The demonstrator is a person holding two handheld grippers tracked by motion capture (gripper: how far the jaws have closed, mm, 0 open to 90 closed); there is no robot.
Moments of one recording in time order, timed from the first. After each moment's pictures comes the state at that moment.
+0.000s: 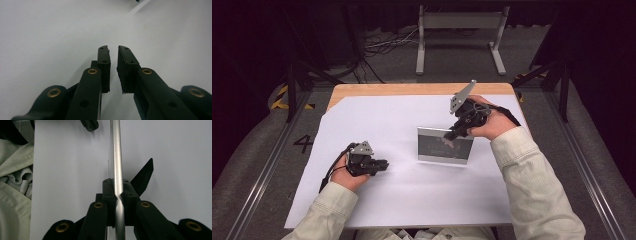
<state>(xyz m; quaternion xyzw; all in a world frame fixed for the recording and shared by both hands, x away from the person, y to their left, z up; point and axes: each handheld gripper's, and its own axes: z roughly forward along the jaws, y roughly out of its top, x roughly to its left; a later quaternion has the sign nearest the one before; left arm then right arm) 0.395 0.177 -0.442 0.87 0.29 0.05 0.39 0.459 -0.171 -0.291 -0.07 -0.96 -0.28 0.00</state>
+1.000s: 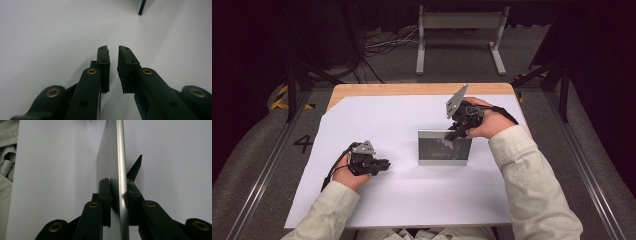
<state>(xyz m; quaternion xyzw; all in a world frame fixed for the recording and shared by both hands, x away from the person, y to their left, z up) 0.399 0.174 -0.443 0.87 0.29 0.04 0.39 0.469 -0.166 -0.301 -0.02 -0.97 -0.23 -0.03</state>
